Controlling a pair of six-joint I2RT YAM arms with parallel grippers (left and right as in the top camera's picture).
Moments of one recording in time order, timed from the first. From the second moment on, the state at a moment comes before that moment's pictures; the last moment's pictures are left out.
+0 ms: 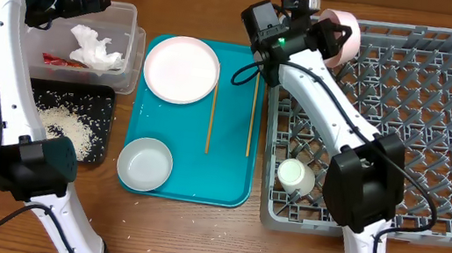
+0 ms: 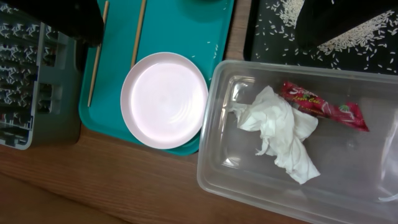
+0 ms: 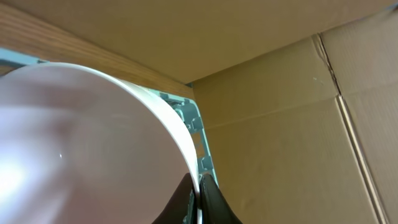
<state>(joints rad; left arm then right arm) 0.26 2.08 2.50 -1.53 0.31 -0.08 0.51 2.24 2.02 -1.00 1.36 0.09</state>
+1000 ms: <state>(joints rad) 0.26 2.08 2.50 -1.53 0.31 -0.08 0.55 2.28 2.02 -1.00 1.31 0.06</state>
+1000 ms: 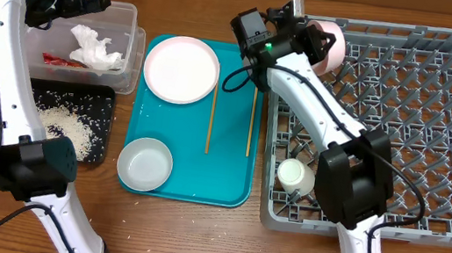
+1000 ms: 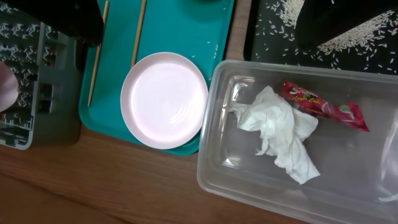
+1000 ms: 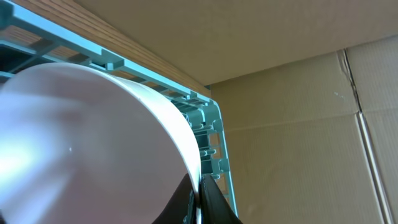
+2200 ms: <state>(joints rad) 0.26 2.08 2.50 -1.53 0.31 -0.08 0.73 2.11 1.91 -0.92 -0.31 0.36</state>
